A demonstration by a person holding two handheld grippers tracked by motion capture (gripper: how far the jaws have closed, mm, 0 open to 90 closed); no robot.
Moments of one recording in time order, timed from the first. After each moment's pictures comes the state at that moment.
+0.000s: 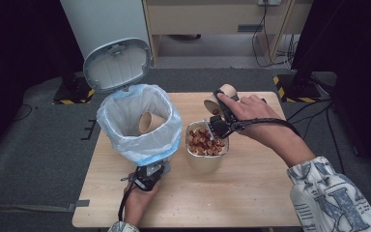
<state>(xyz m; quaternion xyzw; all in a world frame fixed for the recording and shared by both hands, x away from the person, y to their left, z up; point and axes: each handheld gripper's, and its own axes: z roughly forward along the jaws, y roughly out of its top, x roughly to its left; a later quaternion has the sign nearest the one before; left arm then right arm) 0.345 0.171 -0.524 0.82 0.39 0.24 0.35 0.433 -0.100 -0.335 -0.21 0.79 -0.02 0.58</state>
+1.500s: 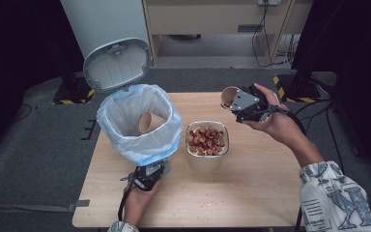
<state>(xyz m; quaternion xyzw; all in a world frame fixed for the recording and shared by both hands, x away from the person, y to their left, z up) 0.344 0.172 -0.524 0.81 0.40 0.23 0.35 0.465 -0.172 -0.326 0.08 0.86 0.26 0.44</state>
